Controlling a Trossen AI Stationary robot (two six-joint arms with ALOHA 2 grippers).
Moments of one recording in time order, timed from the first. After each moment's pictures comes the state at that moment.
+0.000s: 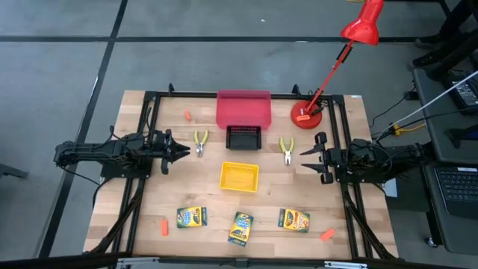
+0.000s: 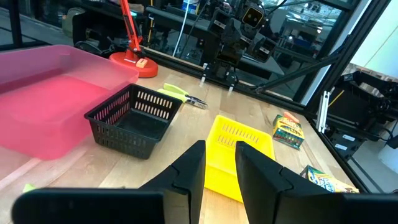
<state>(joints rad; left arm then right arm) 0.03 0.06 0.06 -0.10 -0.07 -0.34 0.14 0.00 0.02 0.01 0.02 -0.16</state>
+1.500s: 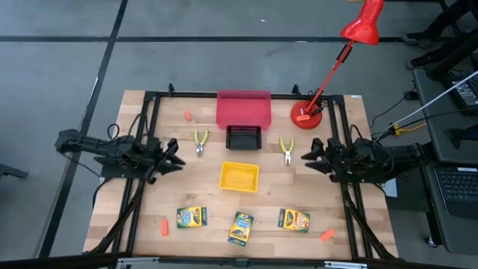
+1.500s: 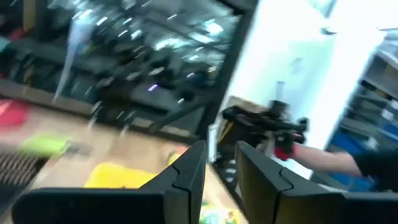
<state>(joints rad) -0.20 0.15 0.01 0.37 0.08 -0.35 0.14 0.00 0.02 0.12 -0.08 0.54</state>
